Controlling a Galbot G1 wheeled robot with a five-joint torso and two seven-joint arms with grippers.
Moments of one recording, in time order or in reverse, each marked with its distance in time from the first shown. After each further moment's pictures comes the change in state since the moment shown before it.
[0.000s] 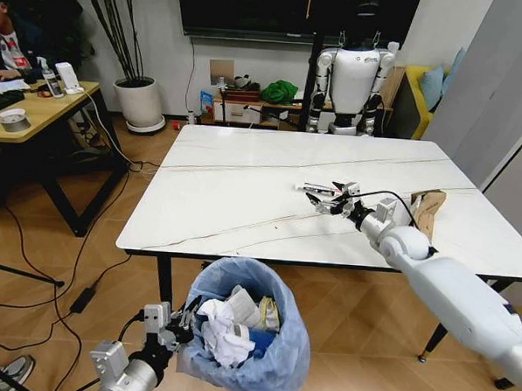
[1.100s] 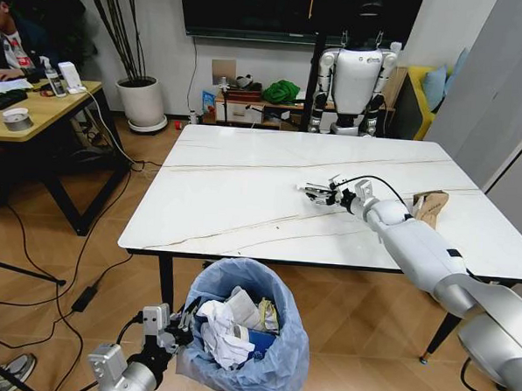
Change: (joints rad) left arm 0.011 -0.006 0.002 -0.004 0.008 -0.003 0.004; right arm 0.215 0.226 -0.091 -0.488 -0.177 0.008 -0.101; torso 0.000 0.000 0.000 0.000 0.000
